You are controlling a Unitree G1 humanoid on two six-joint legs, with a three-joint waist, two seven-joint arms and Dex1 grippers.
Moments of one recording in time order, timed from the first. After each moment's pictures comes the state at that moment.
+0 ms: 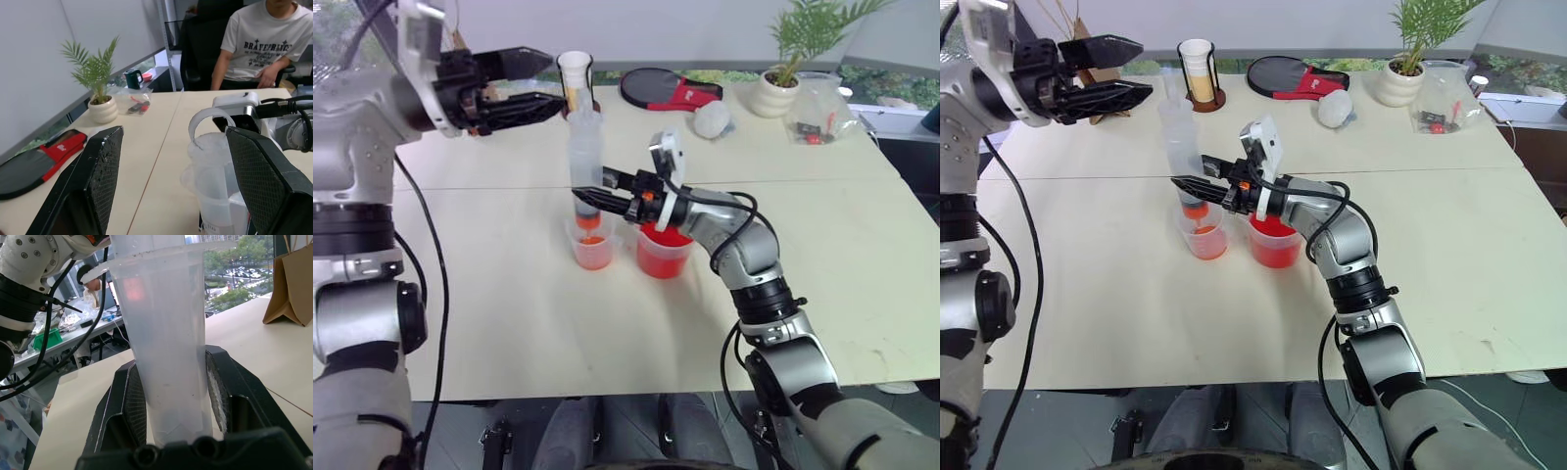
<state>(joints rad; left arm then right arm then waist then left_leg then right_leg) -1.08 0.72 0.12 0.31 -0.52 0.49 -1.32 -0.79 -0.17 0.14 0.14 0.42 0.41 0.87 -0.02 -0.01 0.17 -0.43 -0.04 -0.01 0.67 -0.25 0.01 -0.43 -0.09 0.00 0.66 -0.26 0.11</state>
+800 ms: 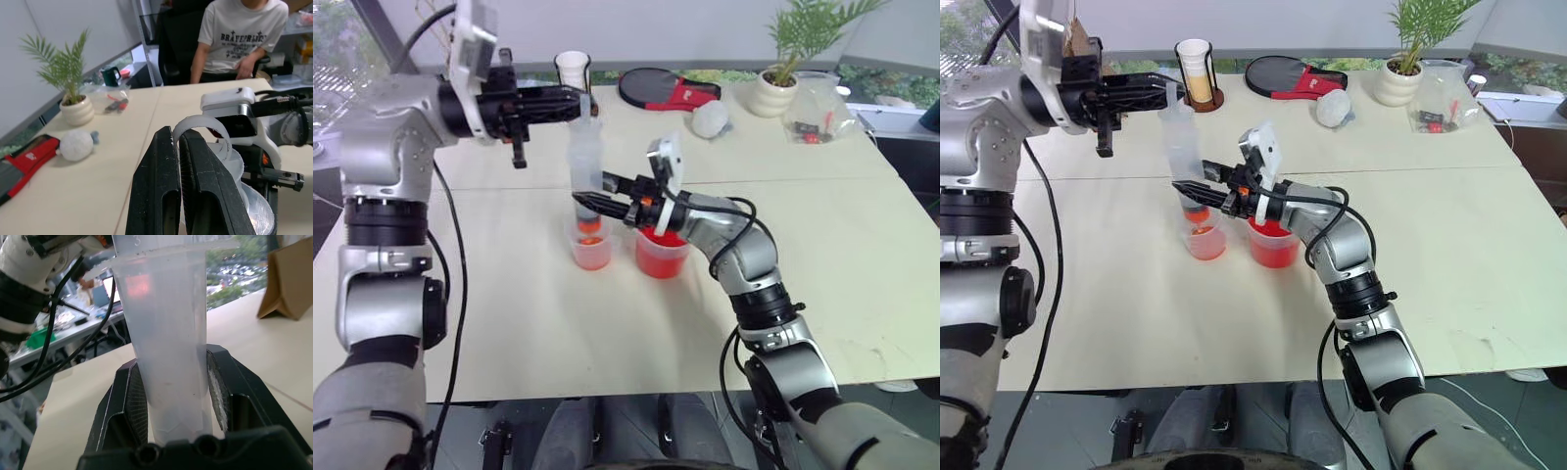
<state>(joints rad) -1.09 0.65 0.06 0.33 -0.47 0.44 -1.37 -0.76 -0.16 0.16 0.11 0.39 0.41 0.86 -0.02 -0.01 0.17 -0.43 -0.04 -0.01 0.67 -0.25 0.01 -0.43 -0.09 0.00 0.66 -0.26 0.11</state>
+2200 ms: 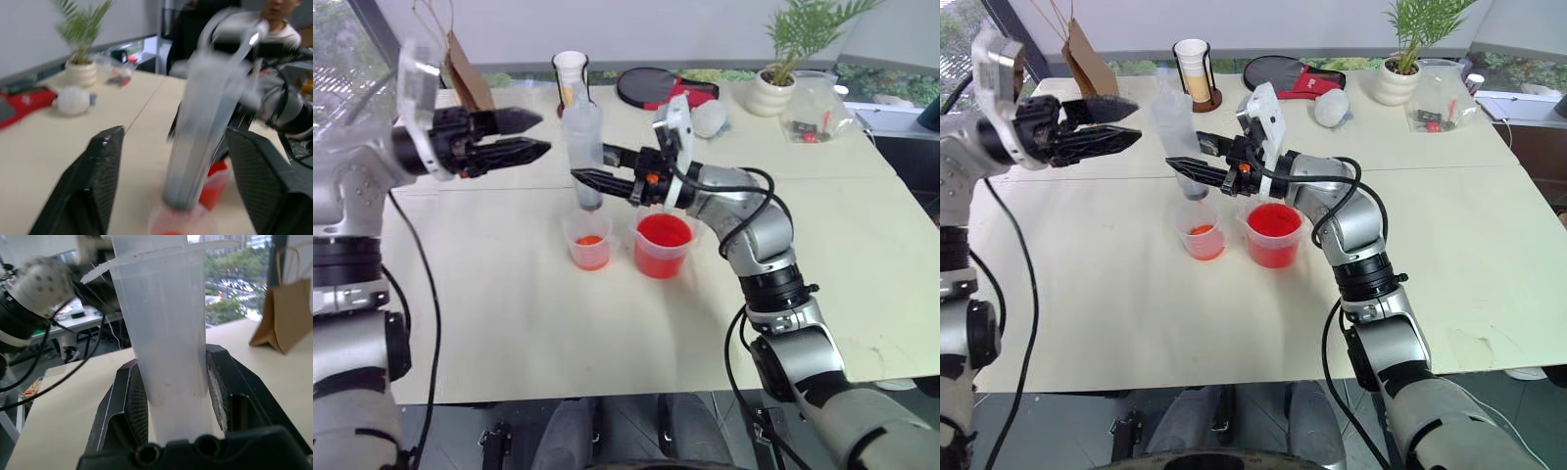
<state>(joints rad) -0.87 0.83 0.18 0.26 -0.62 0.68 -1.33 -0.87 -0.21 0.13 0.07 0.39 0.40 0.89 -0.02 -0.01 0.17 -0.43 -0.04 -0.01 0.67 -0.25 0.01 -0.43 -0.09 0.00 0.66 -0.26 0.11</state>
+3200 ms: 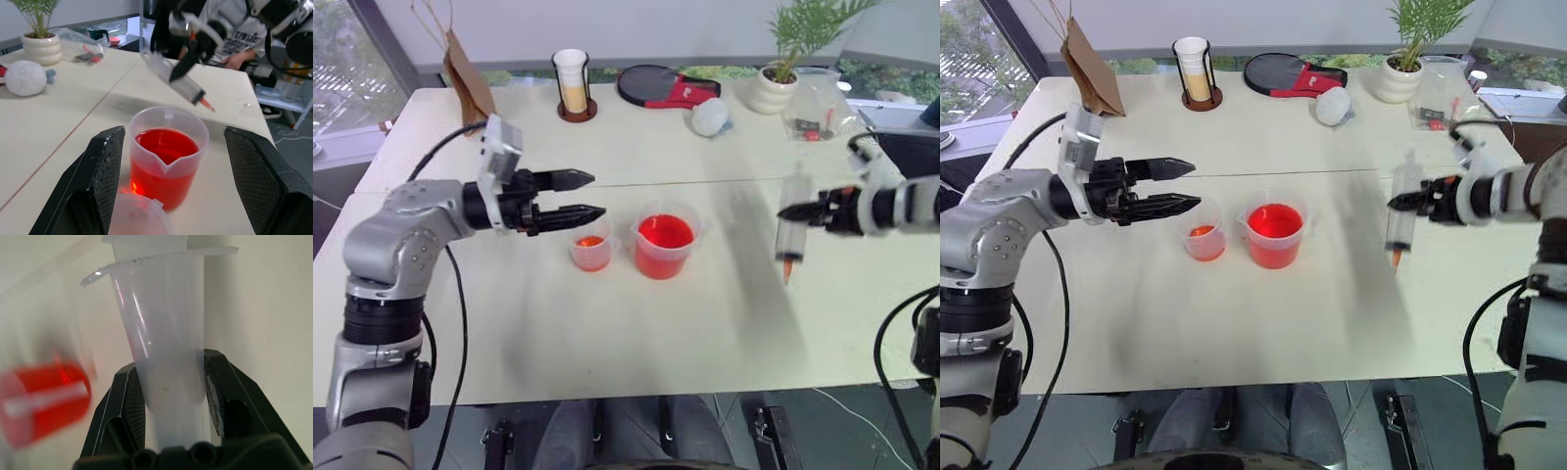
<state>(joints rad) -0.64 0.67 0.08 -0.15 -0.68 0.69 -1.11 -0.87 -0.92 -0.16 0.35 0.65 1.61 0.53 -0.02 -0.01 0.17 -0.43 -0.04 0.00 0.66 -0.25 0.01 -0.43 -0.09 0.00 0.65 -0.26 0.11</state>
